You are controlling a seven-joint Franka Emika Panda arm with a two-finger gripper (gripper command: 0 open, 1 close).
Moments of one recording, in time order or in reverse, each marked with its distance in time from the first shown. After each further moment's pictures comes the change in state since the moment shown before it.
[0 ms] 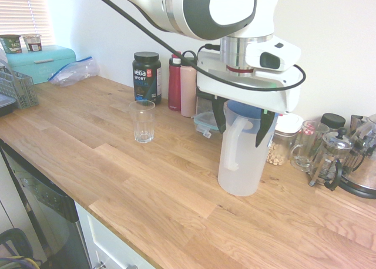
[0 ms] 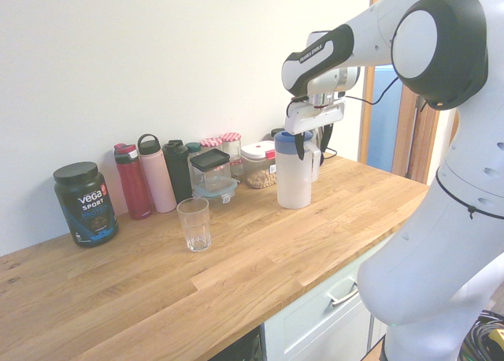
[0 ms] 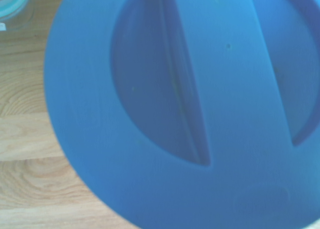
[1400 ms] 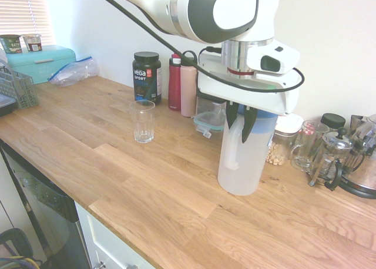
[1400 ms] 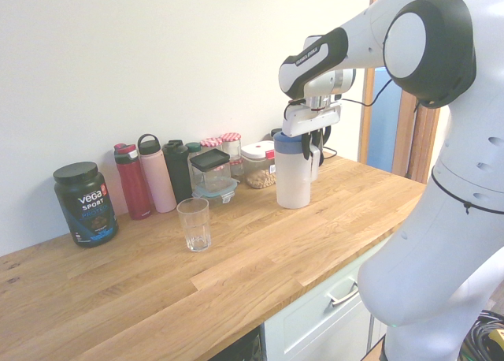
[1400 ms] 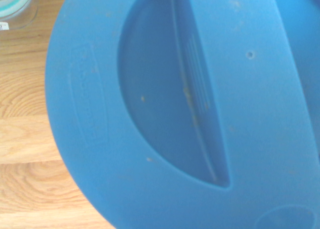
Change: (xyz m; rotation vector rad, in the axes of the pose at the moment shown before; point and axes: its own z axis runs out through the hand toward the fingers) arm 0.004 -0.006 0.006 -0.002 -0.011 -0.016
